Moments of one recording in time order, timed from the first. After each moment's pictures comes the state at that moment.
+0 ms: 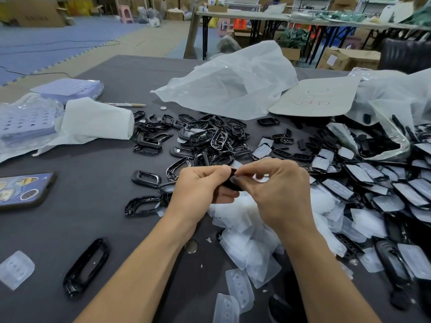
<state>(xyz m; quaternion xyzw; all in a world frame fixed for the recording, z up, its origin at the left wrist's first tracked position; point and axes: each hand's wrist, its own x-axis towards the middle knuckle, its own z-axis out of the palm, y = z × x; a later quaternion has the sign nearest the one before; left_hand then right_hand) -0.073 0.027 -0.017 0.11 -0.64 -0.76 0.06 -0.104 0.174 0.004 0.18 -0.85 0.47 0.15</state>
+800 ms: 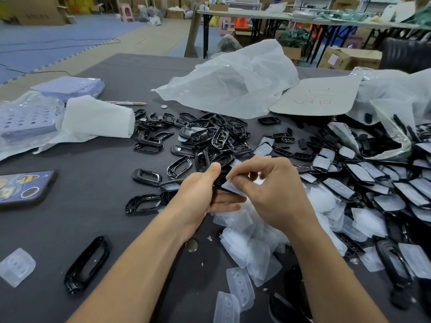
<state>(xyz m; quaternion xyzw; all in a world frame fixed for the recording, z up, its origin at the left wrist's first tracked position) -0.074 0.026 -0.020 0.15 -0.58 -0.80 -0.05 -0.107 0.177 0.006 0.25 -0.83 0.50 0.04</state>
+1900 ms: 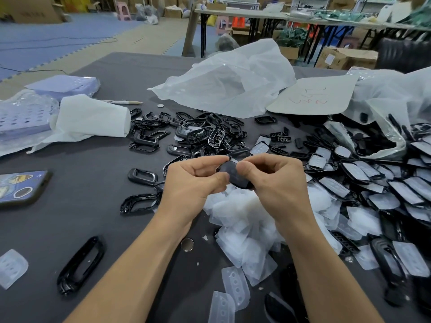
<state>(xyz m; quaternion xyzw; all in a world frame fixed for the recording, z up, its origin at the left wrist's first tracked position) -0.070 0.023 -0.018 0.08 -0.63 -0.76 0.13 -0.113 0.178 -0.001 0.10 -0.76 0.64 0.02</state>
